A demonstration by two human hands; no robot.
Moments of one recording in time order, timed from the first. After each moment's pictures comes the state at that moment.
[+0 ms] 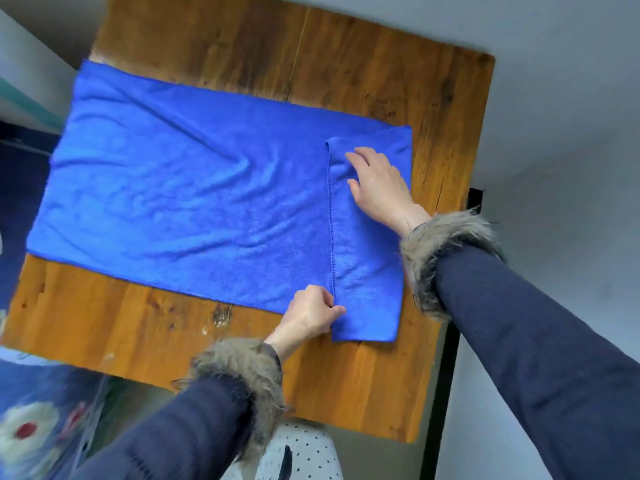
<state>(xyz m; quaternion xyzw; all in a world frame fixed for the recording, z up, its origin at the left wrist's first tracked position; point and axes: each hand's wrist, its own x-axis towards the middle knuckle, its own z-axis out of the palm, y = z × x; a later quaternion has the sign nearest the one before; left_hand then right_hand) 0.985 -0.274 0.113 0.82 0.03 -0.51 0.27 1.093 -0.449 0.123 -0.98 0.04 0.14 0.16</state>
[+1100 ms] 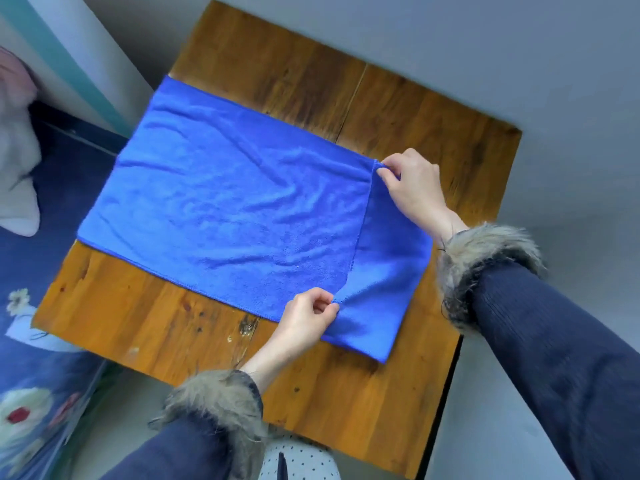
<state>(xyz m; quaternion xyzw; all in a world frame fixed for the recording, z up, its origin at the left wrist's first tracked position) 1.005 -0.226 0.153 0.79 0.08 -0.36 0.49 1.145 -0.430 0.184 -0.97 0.08 0.04 0.23</state>
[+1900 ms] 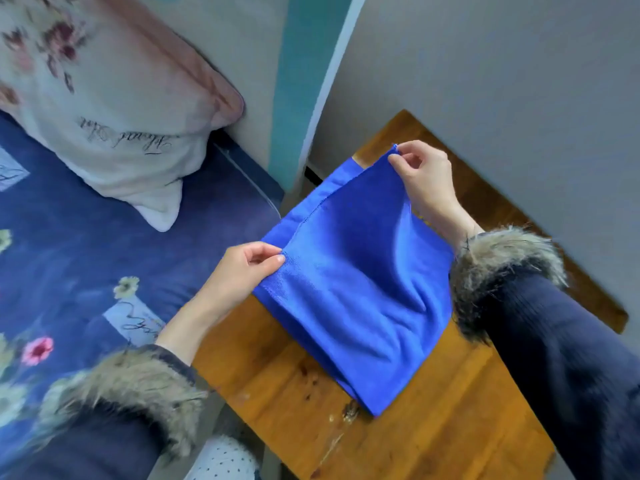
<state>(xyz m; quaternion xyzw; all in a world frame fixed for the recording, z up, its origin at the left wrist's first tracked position) 1.157 0.073 0.214 0.71 0.23 -0.17 0.65 1.325 -0.146 0.248 -0.92 0.01 0.03 0.38</state>
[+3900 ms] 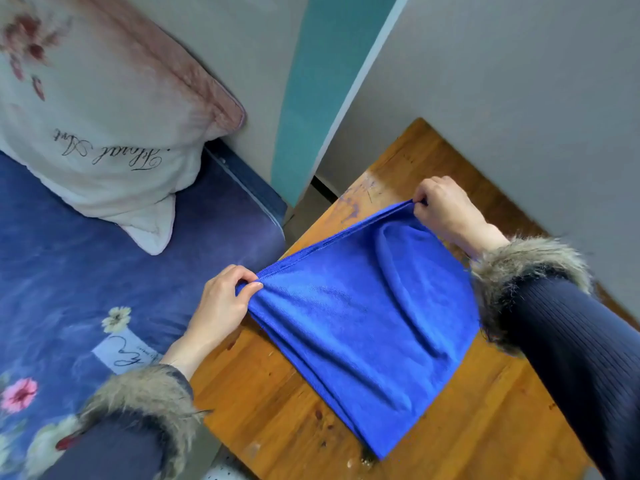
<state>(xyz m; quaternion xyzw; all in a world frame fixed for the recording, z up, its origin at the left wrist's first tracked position) 1.179 0.123 0.125 0.87 0.15 -0.09 0.45 1.376 -0.181 0.190 -0.98 -0.15 0.10 0.04</state>
